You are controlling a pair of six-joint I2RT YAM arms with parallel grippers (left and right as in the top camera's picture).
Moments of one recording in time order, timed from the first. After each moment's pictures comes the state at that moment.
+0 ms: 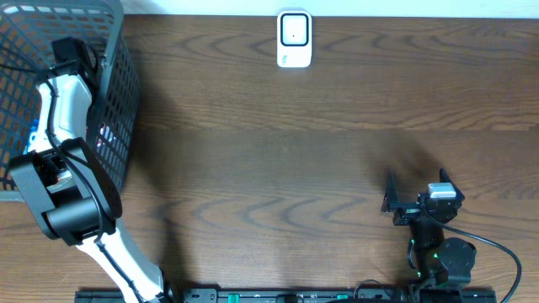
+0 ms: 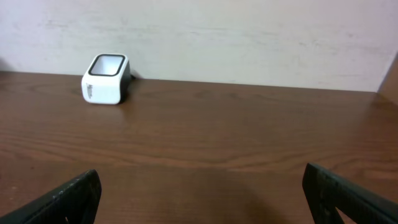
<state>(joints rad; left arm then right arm) 0.33 2.07 1.63 -0.90 -0.28 -0.27 -0.03 0.01 0.01 -0.07 -0.07 -0.05</state>
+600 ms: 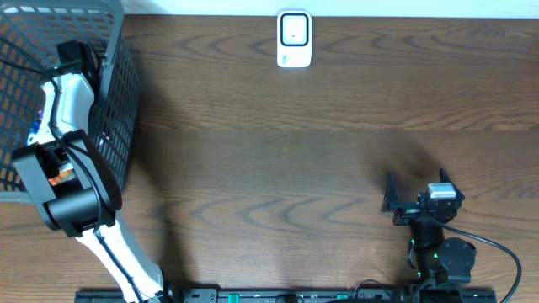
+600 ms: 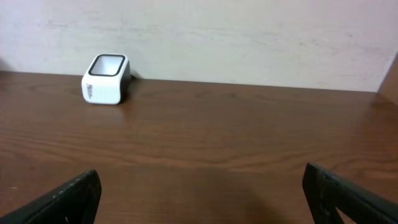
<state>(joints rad) 0.34 2.13 1.66 -0.90 -0.44 -0.25 -0.03 0.01 0.01 -0.07 -0.07 -0.05</state>
